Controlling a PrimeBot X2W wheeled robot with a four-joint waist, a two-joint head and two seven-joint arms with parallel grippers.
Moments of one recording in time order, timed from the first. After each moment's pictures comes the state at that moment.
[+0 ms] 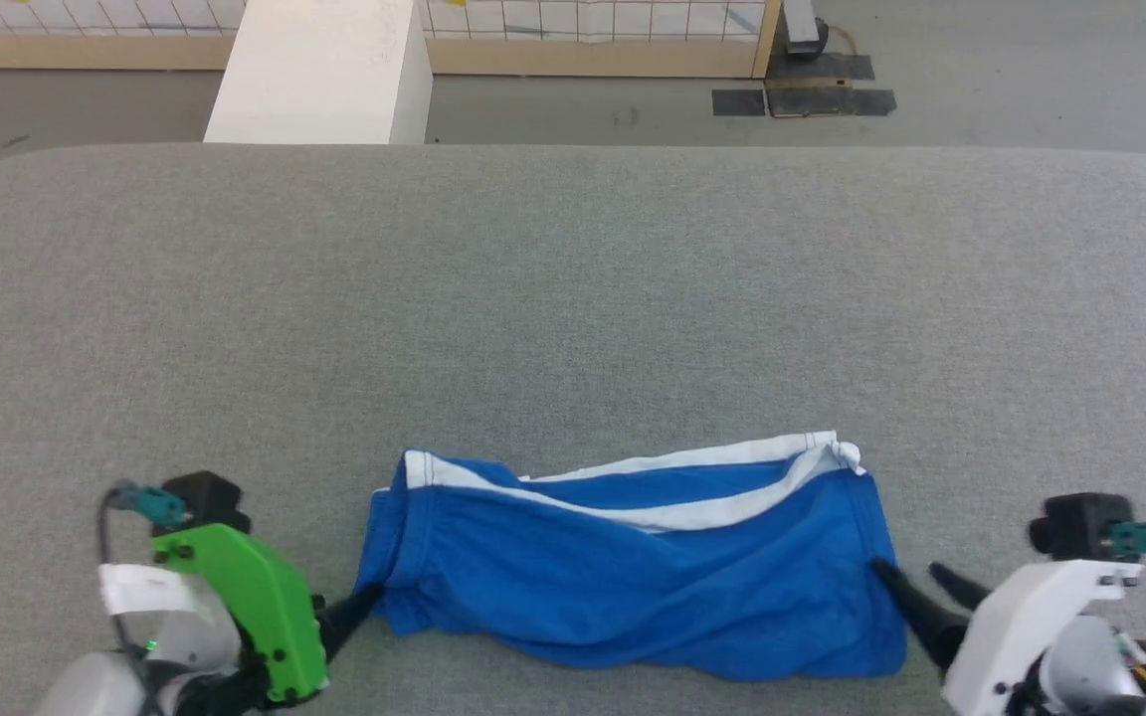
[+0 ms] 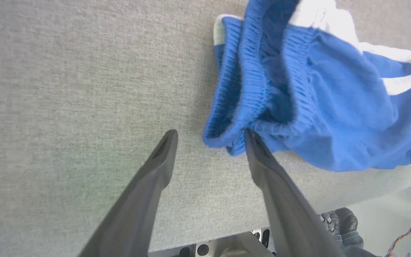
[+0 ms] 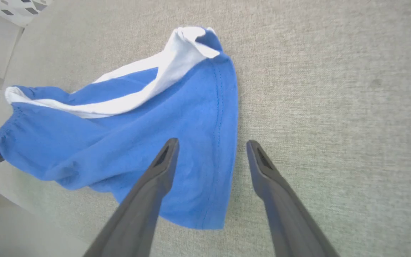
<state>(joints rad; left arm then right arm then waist) -0.06 0.47 -0.27 -0.10 -0.90 0.20 0.76 0.07 -0.05 -0.09 -0.10 0.47 0.13 0.69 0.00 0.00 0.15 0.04</state>
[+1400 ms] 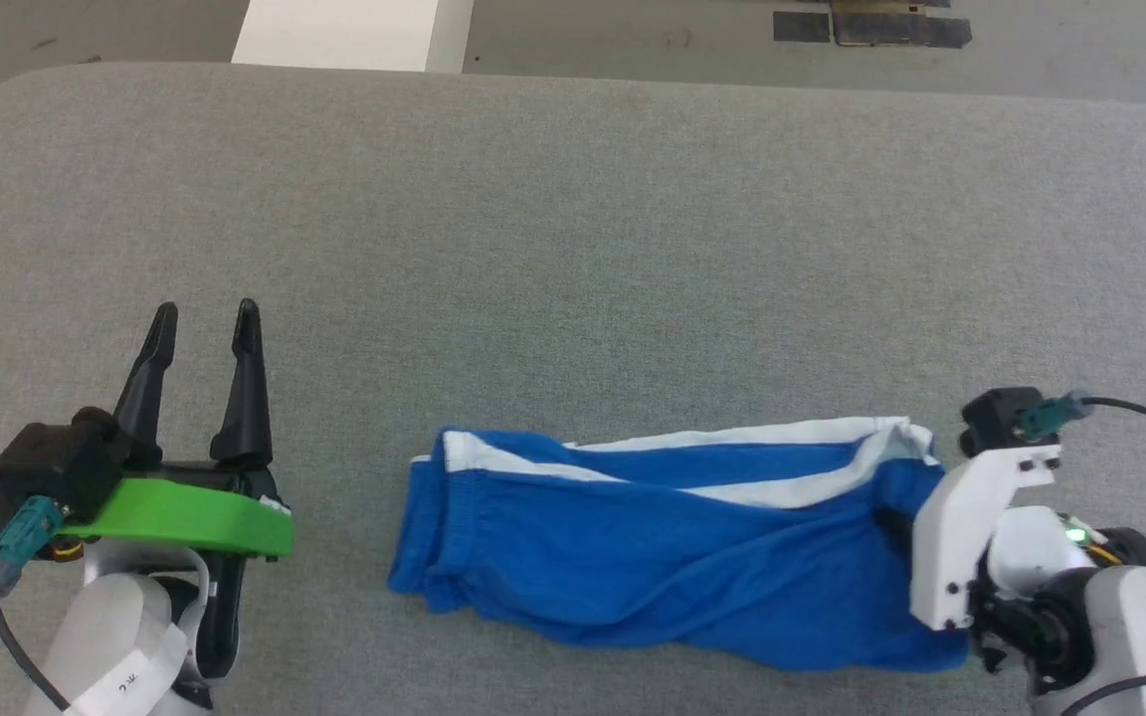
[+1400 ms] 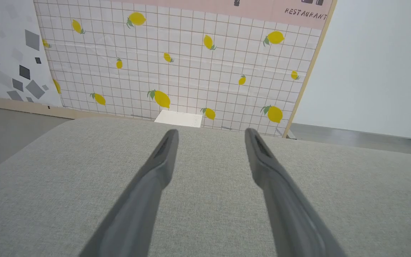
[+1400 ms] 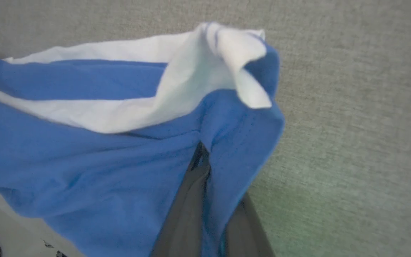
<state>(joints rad) -0.20 0.30 -0.09 0.05 -0.46 -0.04 -0.25 -0.17 -0.07 -0.05 0.08 0.29 0.13 0.89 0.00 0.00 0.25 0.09</state>
